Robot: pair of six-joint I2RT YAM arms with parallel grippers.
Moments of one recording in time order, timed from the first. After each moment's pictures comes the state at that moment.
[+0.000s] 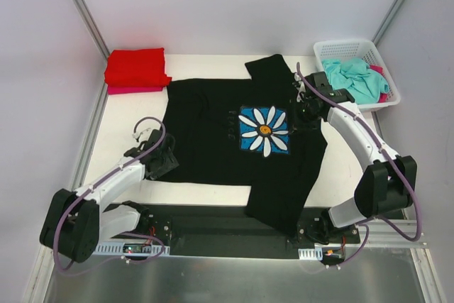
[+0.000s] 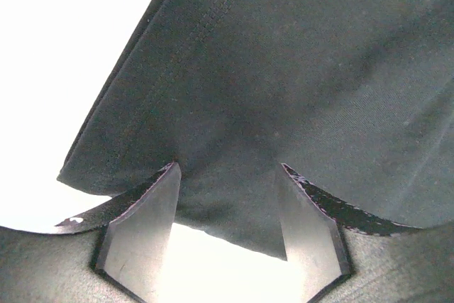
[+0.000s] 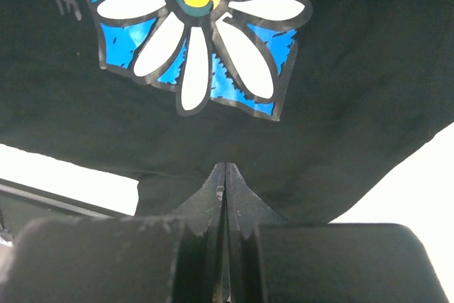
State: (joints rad) left arm -0.36 1.14 0.52 -0.56 -0.22 -0.87; right arm 0.28 1.50 1.29 -0.92 -0.15 0.21
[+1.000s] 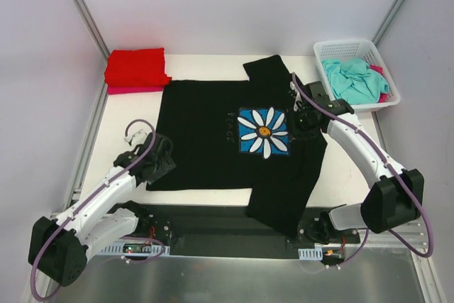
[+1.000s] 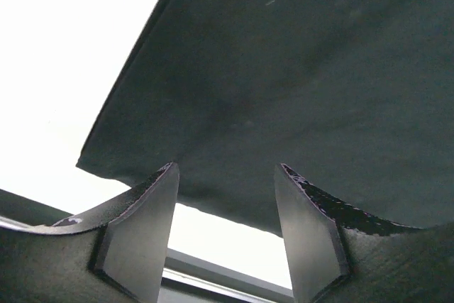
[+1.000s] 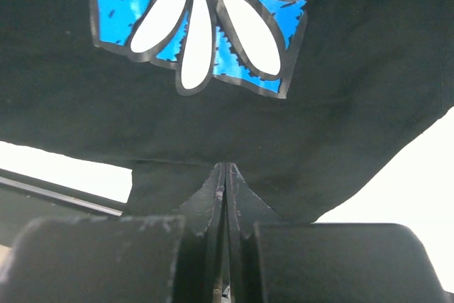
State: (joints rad) left arm -0.45 0.87 0.51 -0.79 -0.30 -1.04; right arm 0.36 1.38 1.20 -0.94 -0.11 0.22
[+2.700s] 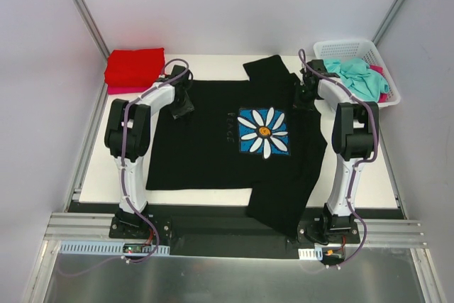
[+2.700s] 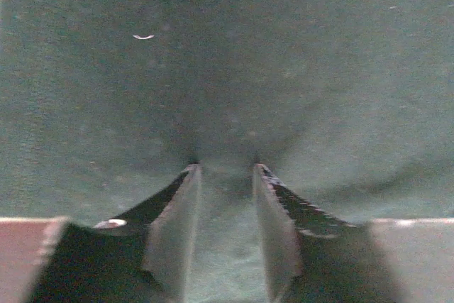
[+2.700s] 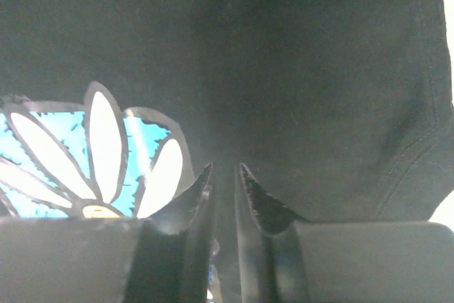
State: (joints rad) left arm -0.25 2.06 1.51 -0.64 -0.13 -0.69; right arm 0.10 2.11 1.63 -0.70 -0.15 0.23
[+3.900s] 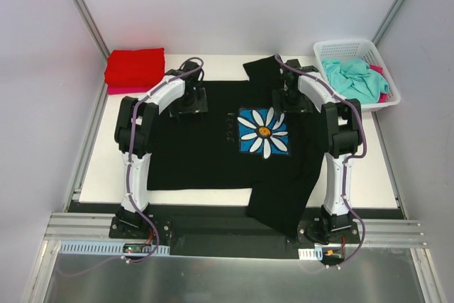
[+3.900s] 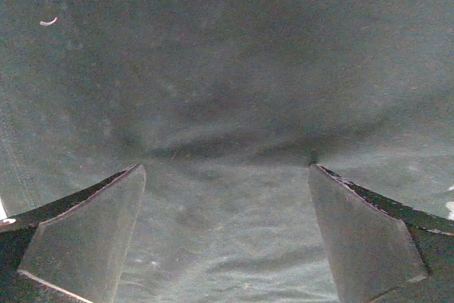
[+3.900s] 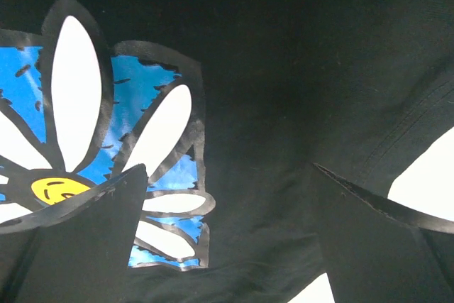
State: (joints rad) left arm -0.32 2.15 1.71 -0.88 -0.10 -0.48; right arm 0.25 2.20 1.82 -1.01 0.10 0.14
